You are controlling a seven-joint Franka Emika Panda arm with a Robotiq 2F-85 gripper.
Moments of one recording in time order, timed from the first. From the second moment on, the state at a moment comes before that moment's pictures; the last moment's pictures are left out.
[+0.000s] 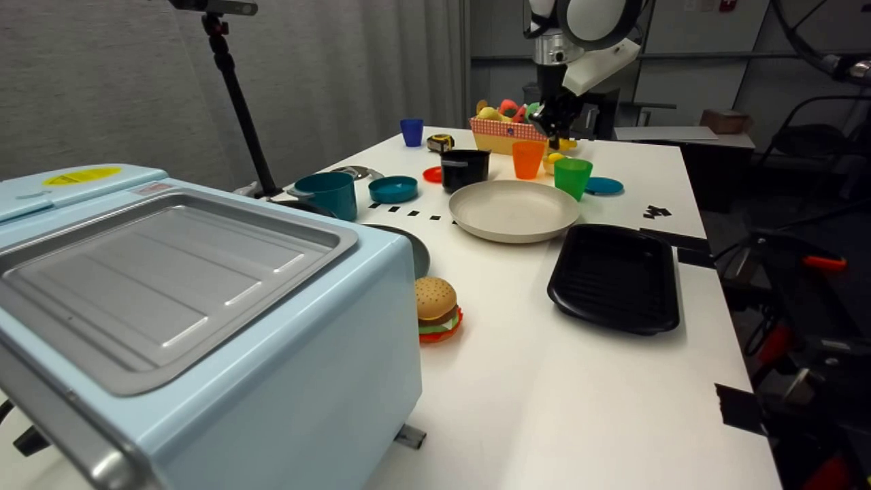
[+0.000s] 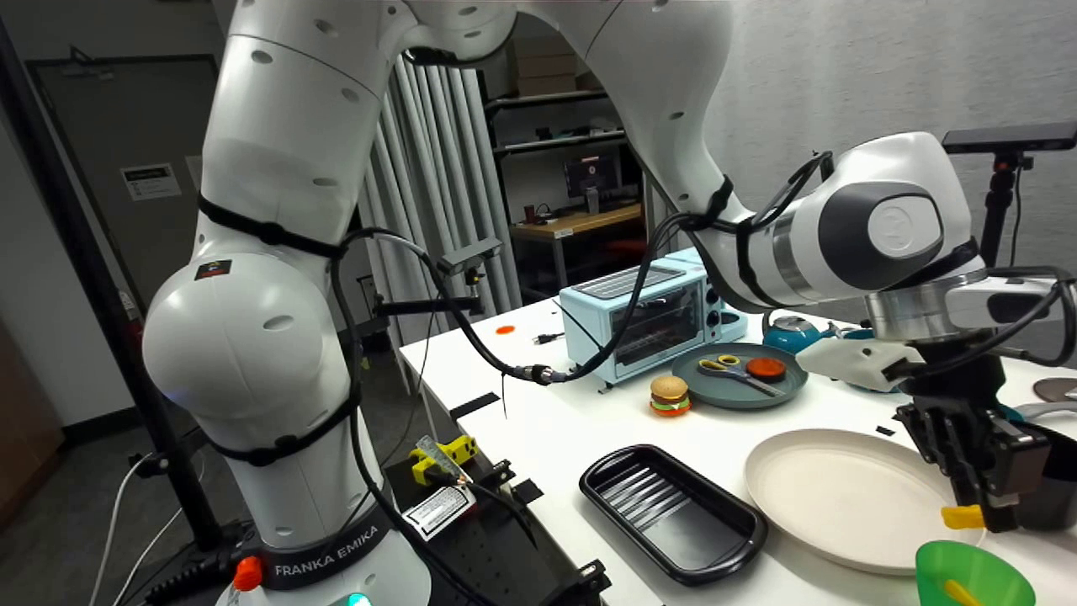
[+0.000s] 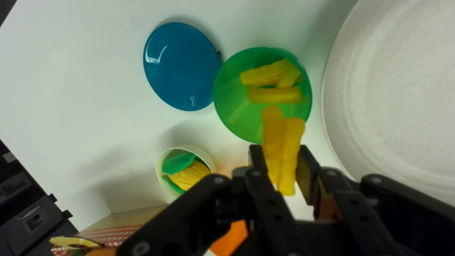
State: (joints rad) arm 0.00 0.49 -0.45 -2.09 -0.30 2.63 0.39
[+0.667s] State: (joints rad) arm 0.00 0.49 -0.48 -2.12 -0.35 2.63 0.39
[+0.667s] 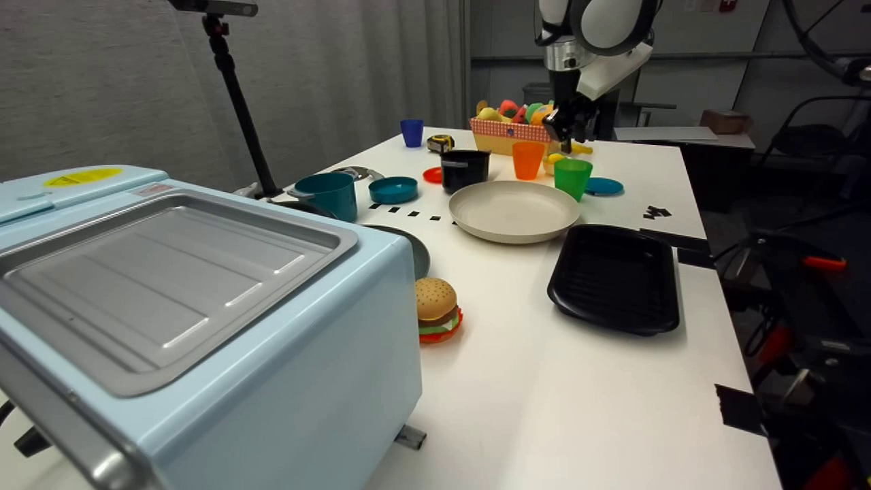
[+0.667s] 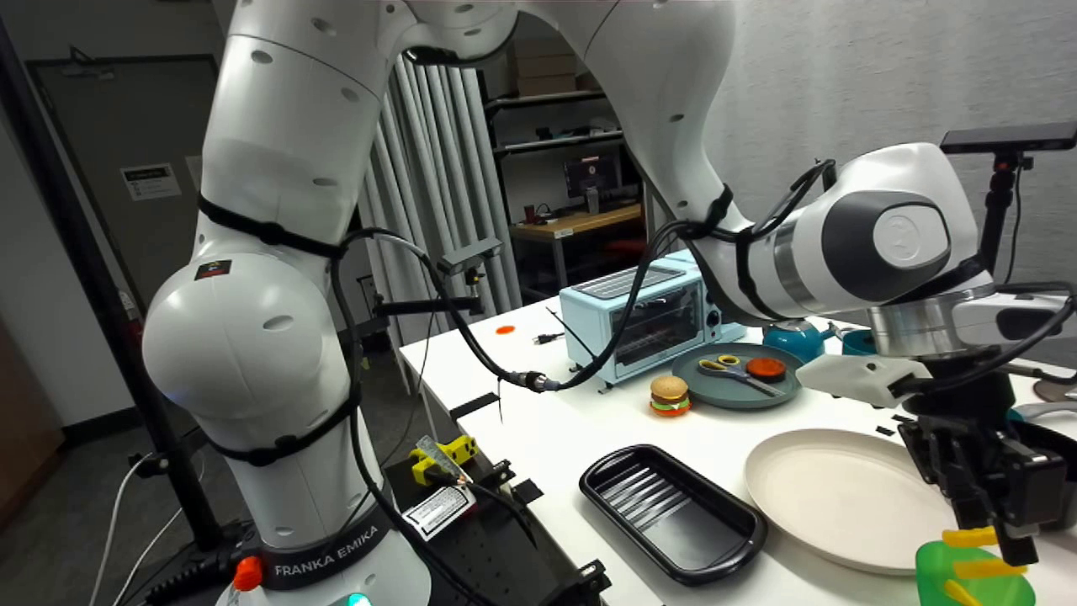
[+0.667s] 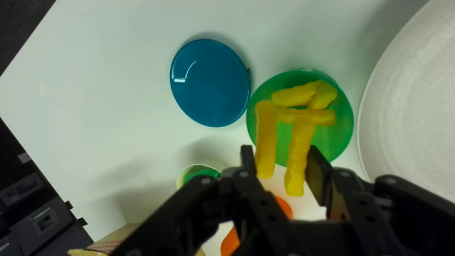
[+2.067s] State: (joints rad) arm 0.01 0.47 -0.48 -2.14 -0.42 2.66 0.39
